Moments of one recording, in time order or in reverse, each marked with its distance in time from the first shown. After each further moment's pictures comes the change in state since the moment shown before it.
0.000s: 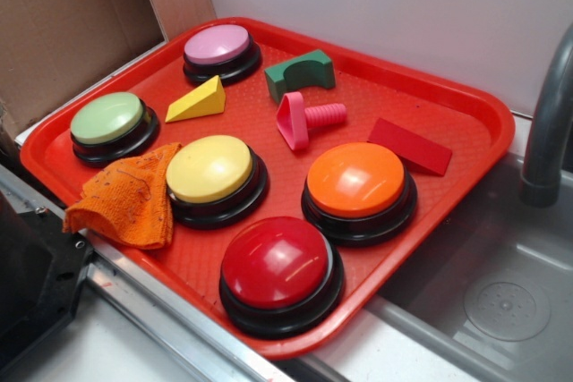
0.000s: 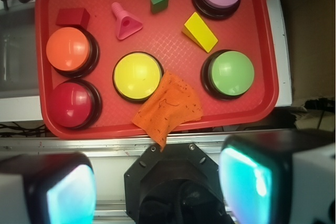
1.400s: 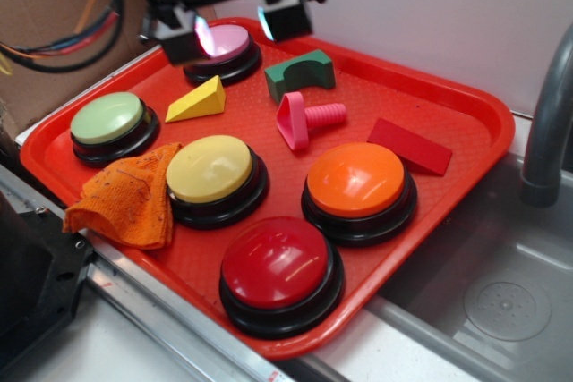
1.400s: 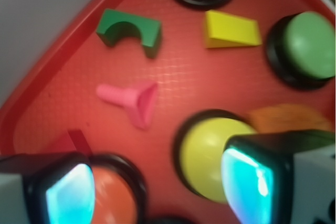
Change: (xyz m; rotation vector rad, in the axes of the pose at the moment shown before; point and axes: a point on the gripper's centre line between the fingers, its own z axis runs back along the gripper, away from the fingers) arm 0.120 -0.048 -0.137 -0.015 -0.132 0.801
